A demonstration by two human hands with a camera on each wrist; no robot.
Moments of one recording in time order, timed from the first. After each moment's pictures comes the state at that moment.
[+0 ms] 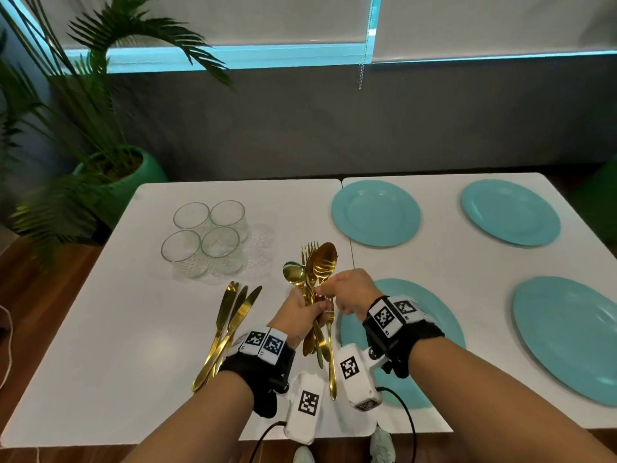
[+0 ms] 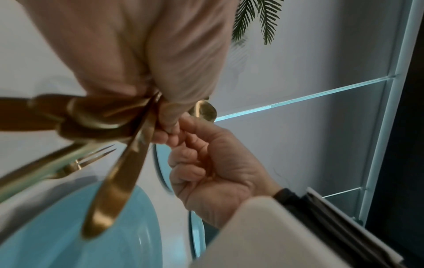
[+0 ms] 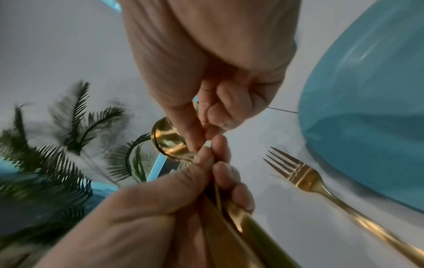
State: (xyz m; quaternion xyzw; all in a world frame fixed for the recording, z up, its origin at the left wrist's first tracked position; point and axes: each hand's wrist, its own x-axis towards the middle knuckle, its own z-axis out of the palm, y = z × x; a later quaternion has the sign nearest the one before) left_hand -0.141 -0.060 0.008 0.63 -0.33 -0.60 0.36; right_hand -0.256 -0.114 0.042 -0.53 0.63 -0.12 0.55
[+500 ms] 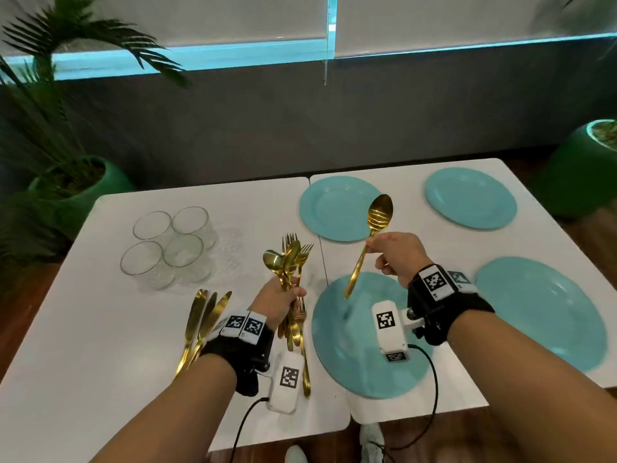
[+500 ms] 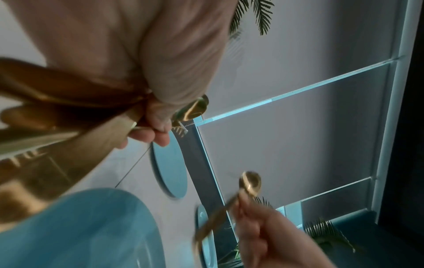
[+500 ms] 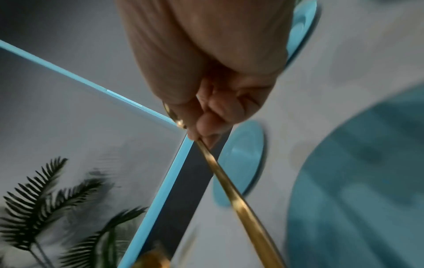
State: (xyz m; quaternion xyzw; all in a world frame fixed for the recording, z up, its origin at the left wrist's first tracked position) left_hand -0.158 -0.087 0.015 0.67 -0.35 -0.57 0.32; right_hand -0.367 -0.156 0.064 -0.40 0.67 -0.33 0.54
